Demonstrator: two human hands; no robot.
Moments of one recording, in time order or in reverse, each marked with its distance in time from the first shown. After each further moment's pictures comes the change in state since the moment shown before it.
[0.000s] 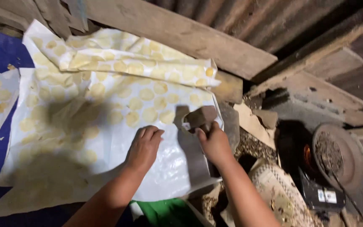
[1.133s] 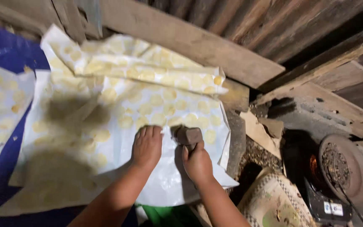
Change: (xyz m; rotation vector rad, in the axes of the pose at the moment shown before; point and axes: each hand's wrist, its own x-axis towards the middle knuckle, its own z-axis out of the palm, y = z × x) left_hand 0.006 -0.010 0.004 0.097 -0.031 -0.141; right_hand -0.039 -0.033 0.065 0.052 0.029 0.032
